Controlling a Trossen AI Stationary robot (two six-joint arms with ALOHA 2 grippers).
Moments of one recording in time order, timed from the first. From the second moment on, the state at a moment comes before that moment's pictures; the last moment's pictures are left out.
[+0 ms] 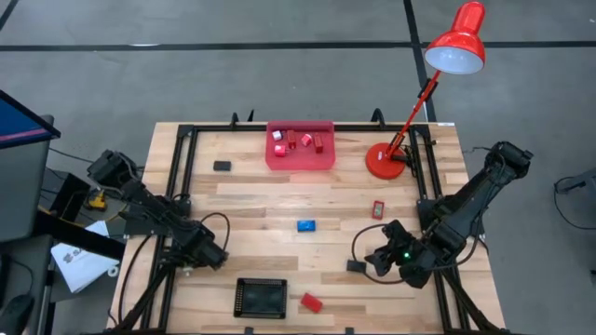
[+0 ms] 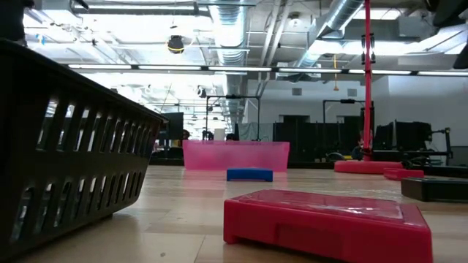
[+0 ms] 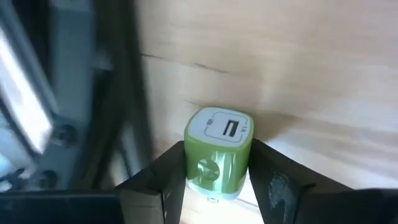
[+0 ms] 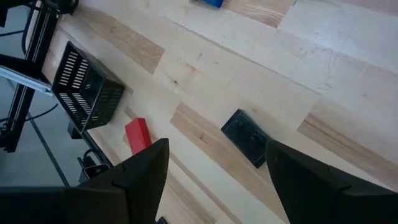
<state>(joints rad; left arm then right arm) -0.63 1.44 0.57 -0.75 0.39 -2.29 0.84 1.26 0.89 -0.73 0.53 1.79</state>
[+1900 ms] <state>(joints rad) 0.48 1.98 1.54 -0.45 0.05 -0.87 0.82 1.26 0.89 -0.81 0.68 2.10</state>
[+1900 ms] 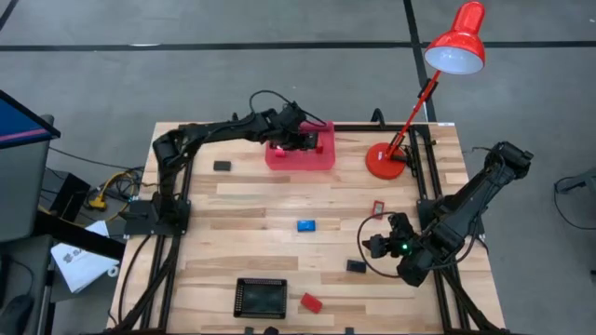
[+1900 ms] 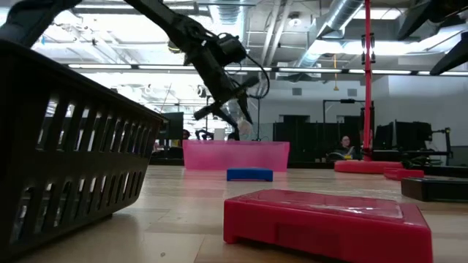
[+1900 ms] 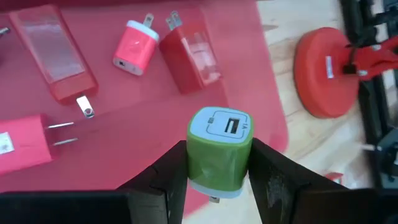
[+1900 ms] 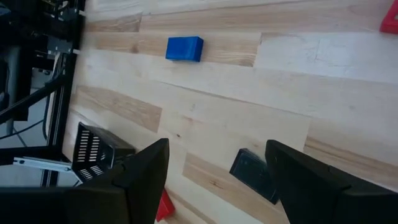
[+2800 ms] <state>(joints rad) 0.50 2.05 1.55 -0.43 0.01 -0.88 0.82 1.26 0.89 -0.80 0.68 2.10</state>
